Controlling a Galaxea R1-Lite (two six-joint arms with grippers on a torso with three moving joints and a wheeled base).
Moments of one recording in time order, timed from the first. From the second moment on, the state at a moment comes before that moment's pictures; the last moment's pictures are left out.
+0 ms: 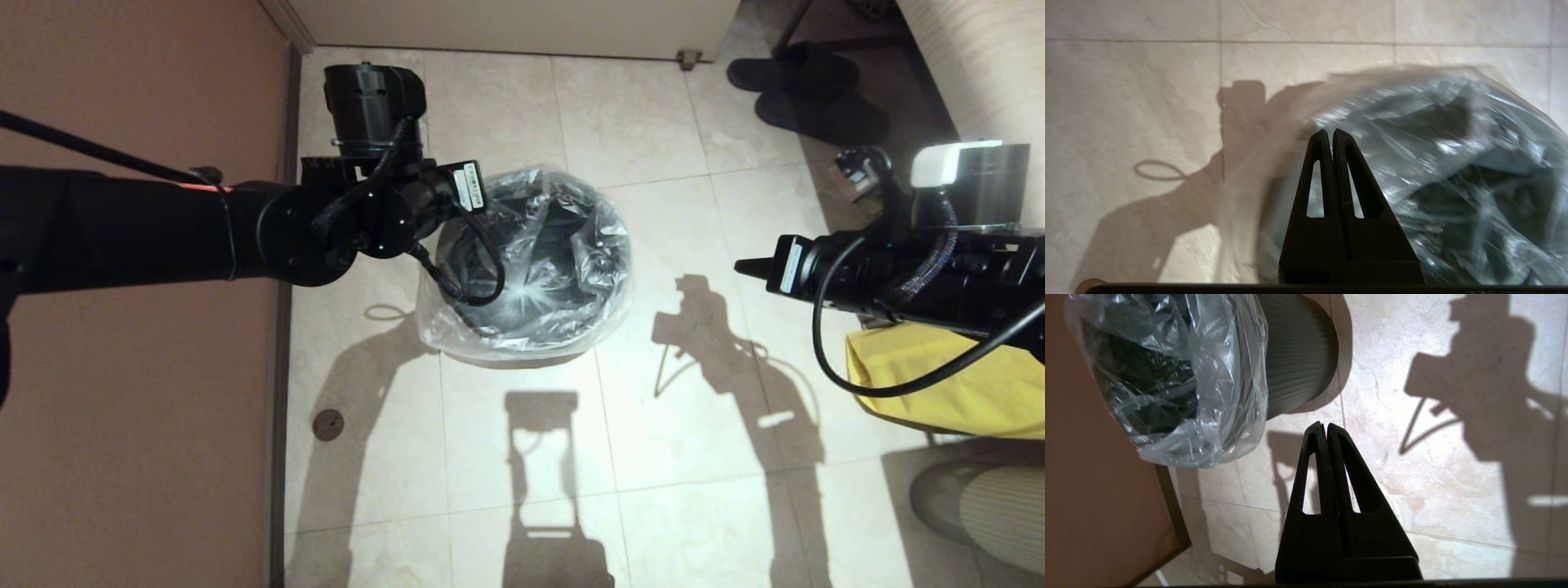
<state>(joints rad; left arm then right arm) -0.52 1.94 -1.63 -0.24 0.46 -0.14 0.28 1.68 -1.14 -0.29 0.19 0.34</state>
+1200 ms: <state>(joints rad) -0.59 1.42 -0.86 -0.41 0.22 -0.07 0.08 1.09 -0.71 -0.19 0.19 0.28</state>
